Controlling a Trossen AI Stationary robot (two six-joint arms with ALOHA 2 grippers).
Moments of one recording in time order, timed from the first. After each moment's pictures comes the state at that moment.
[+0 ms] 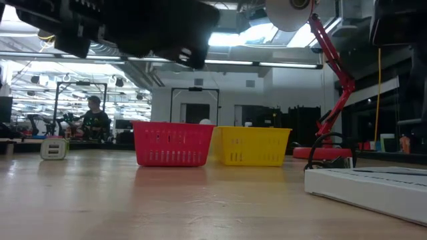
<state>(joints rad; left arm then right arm) -0.39 1.82 0.77 0.79 0.16 0.12 0.74 1.51 0.76 -0.26 0.31 1.20</state>
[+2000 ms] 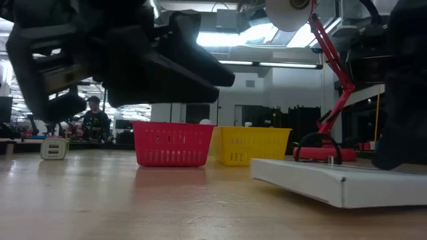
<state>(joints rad) -0.49 1.87 0.80 0.67 -0.29 0.52 0.69 1.70 0.76 -0.10 0.39 1.36</state>
